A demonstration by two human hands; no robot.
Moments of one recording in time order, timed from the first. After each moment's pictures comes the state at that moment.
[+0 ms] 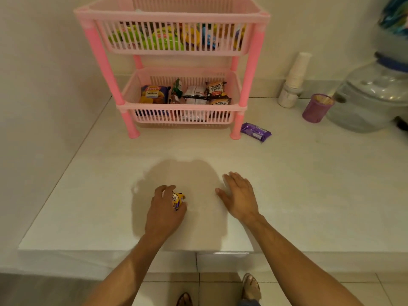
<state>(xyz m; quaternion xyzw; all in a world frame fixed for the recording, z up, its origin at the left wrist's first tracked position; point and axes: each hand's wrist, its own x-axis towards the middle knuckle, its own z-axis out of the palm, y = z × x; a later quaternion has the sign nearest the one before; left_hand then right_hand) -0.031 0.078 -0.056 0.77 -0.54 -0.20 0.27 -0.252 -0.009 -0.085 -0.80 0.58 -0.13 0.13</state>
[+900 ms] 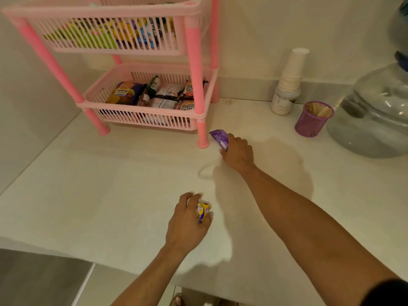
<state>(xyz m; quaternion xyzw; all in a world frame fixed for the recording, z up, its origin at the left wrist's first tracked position) -0.276 -0.004 -0.061 0.79 -0.53 -0.18 0.26 -0.367 -0.250 -0.054 -0.81 0.57 -0.10 0.12</state>
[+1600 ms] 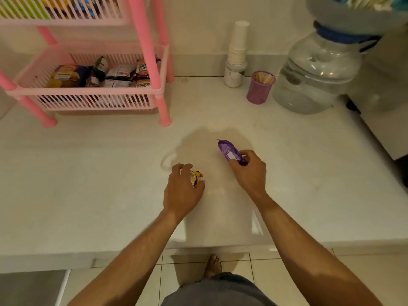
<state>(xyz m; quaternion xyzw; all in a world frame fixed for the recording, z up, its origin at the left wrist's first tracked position) -0.318 -0.012 -0.052 0.75 -0.57 -0.22 0.27 -0.502 -0.077 -0.051 -0.55 0.68 -0.38 0.30</state>
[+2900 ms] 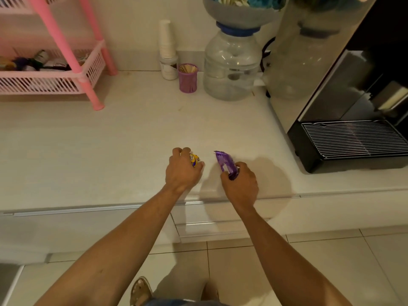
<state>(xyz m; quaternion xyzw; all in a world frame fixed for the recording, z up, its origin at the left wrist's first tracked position) -0.595 0.010 -0.044 0.73 -0.60 -0.20 0.25 -0.761 0.032 -0.071 -0.57 0.74 -0.34 0.13</state>
